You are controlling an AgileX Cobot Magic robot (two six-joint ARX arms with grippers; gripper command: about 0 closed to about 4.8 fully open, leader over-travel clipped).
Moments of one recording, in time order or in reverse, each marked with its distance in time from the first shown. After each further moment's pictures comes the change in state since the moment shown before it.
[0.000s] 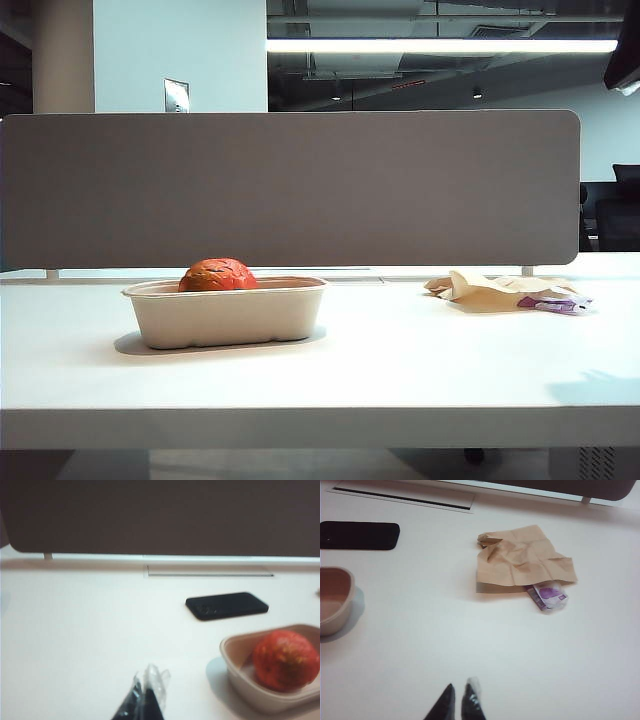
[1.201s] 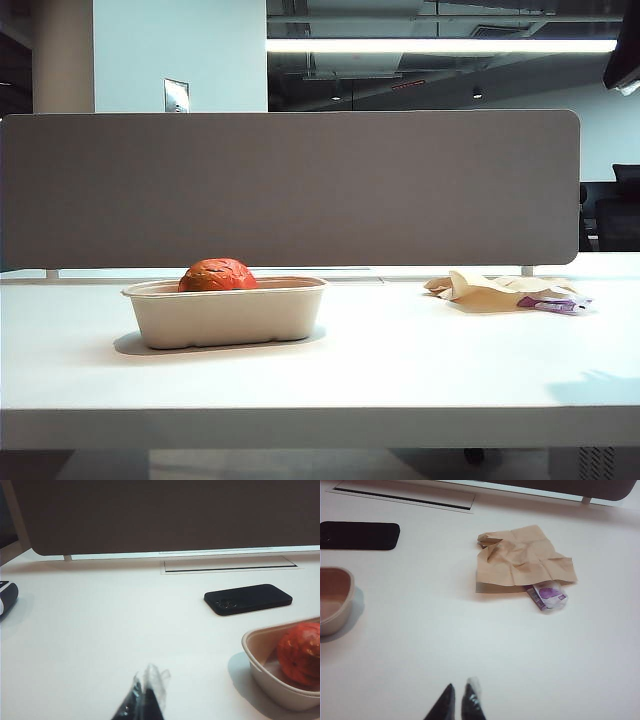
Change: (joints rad) left arm 0.002 0.000 -0.006 -0.005 -0.054 0.068; right arm 0.000 0.000 0.000 0.000 0.000 0.000
